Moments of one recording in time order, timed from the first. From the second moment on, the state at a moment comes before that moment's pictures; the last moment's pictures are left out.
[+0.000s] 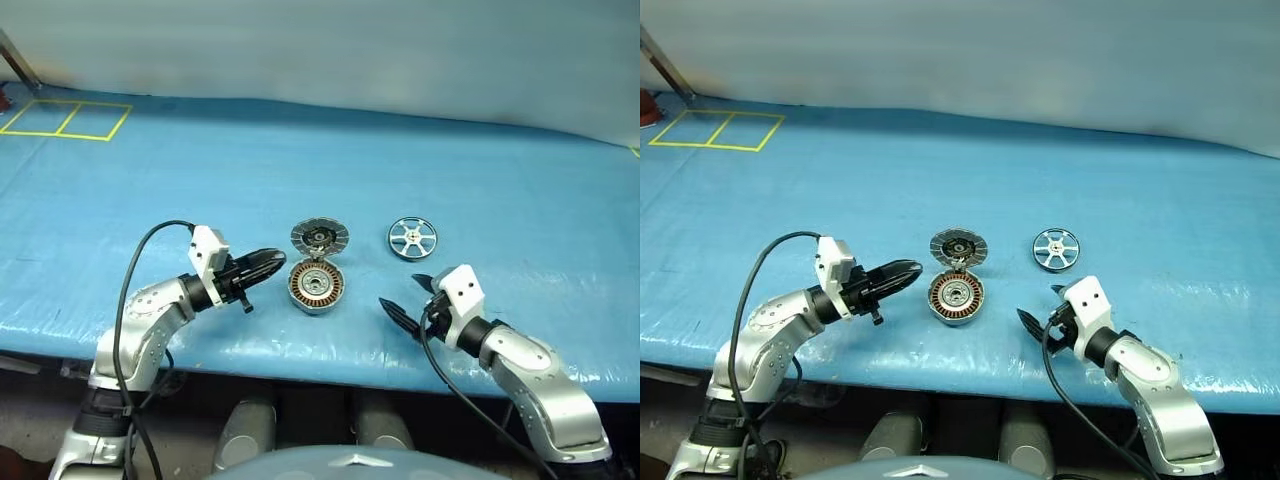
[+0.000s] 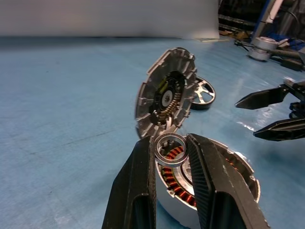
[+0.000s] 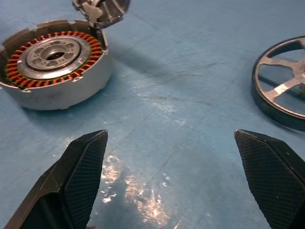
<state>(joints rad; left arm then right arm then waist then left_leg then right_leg) -0.14 0.47 -0.03 -0.19 -0.50 0.41 -0.87 0.22 -0.49 -0.03 -0.48 0.31 0.50 0.58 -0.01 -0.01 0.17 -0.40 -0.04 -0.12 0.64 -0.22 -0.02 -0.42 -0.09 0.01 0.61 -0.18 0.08</state>
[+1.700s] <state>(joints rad) -0.37 0.41 -0.26 0.14 -0.25 0.32 -1.05 0.26 -0.45 0.10 -0.52 0.28 0.41 0.55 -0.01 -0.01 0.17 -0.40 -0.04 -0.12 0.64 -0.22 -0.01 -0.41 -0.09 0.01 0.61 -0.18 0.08</state>
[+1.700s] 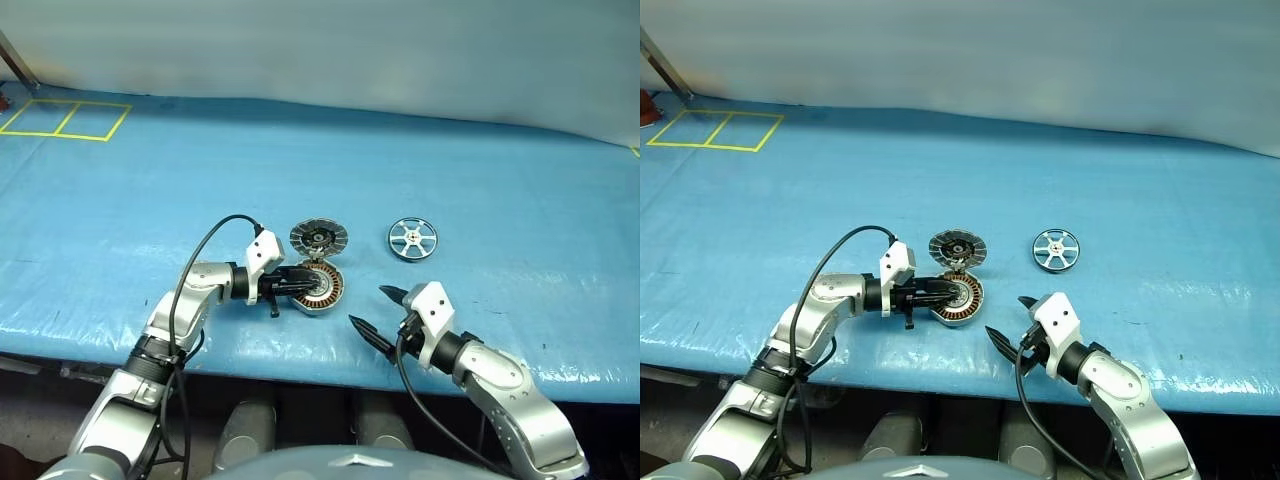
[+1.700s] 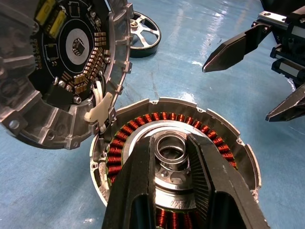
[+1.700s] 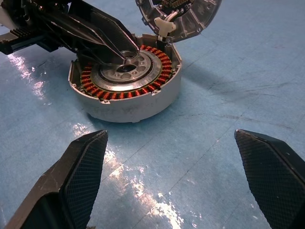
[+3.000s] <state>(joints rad) -0.36 0.40 -0.25 0.16 -0.26 0.30 -1.07 0.26 -0.45 0.11 -0.51 0.27 0.41 0.54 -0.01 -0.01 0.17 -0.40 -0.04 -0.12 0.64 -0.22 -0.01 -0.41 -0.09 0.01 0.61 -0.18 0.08</state>
